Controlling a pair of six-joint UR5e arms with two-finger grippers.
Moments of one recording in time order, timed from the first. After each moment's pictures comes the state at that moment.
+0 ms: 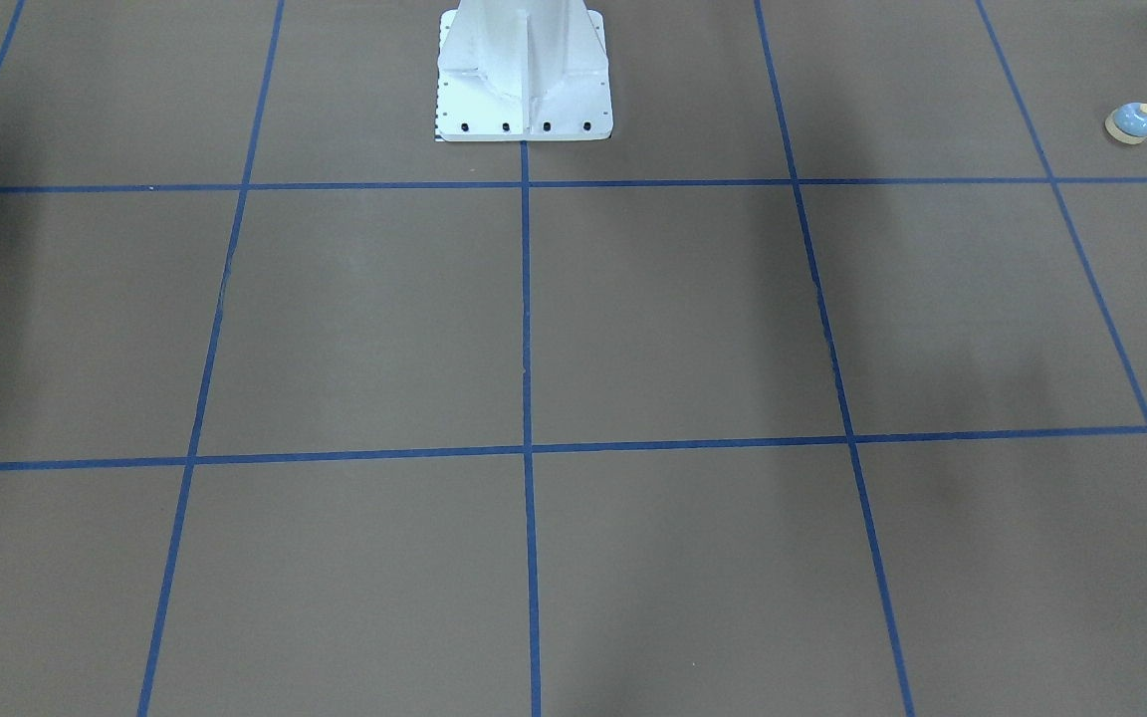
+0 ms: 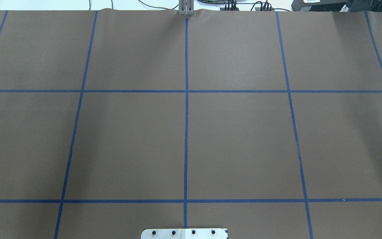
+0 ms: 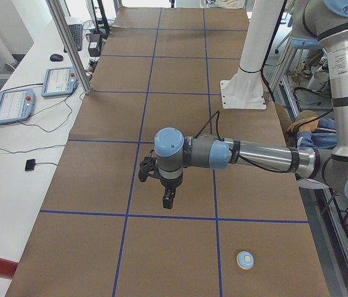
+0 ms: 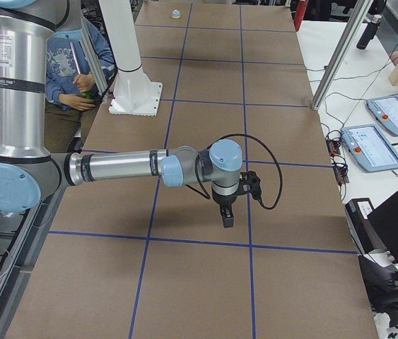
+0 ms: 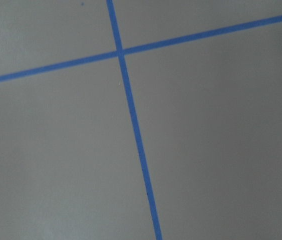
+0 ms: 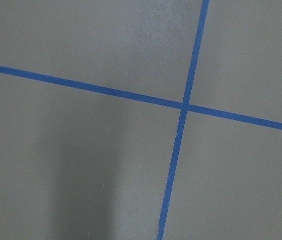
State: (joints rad) left arm -1.50 -1.31 -1.89 -1.51 -2.31 0.09; right arm 1.49 -1.66 1.78 -1.51 2.31 -0.01
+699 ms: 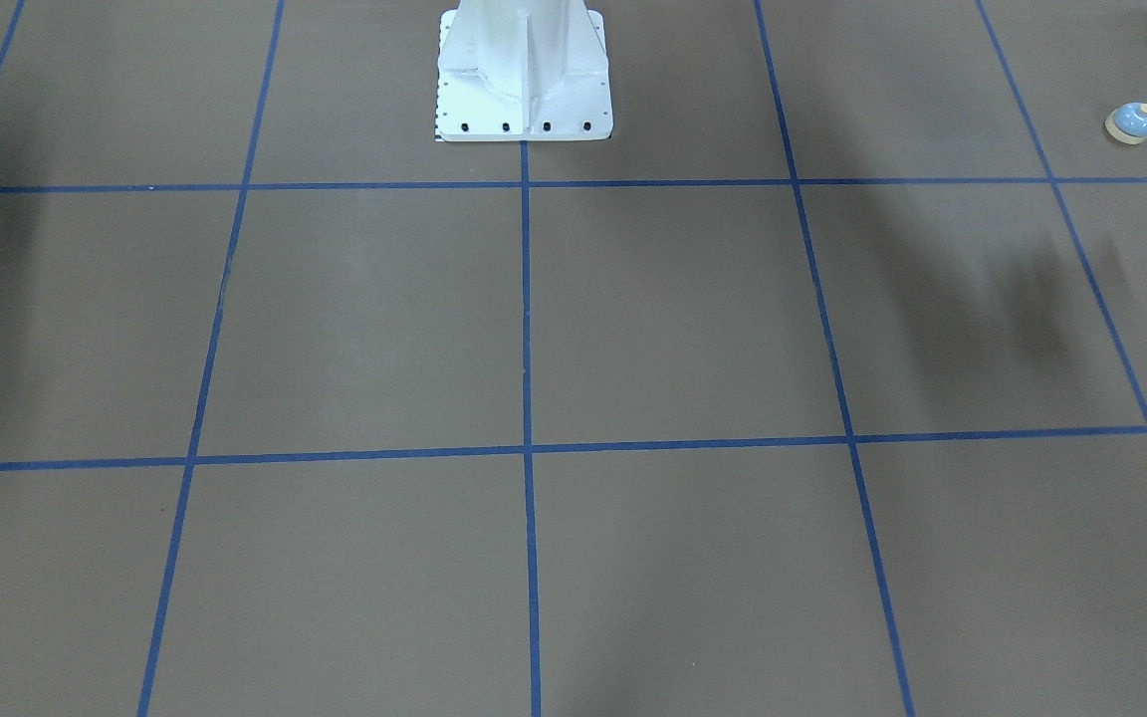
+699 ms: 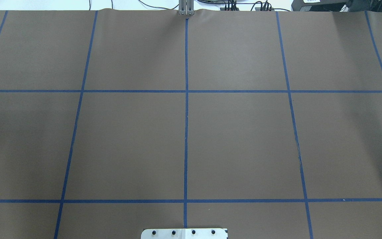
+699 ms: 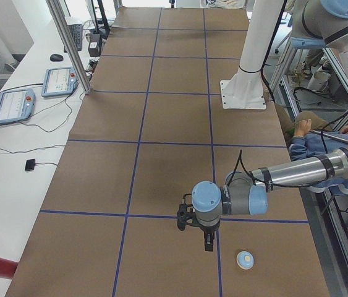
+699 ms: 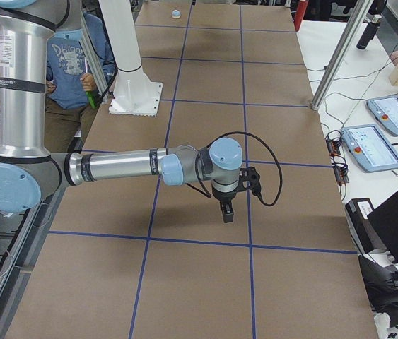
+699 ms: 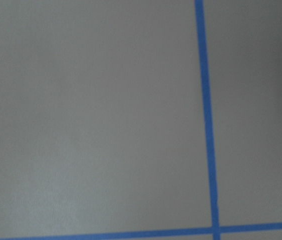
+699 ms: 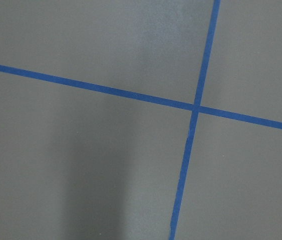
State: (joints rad) left arm -1.48 -1.09 -1.71 -1.78 -2.32 0.10; right arm 1.48 -1.66 1.79 -1.51 2.37 -0.01
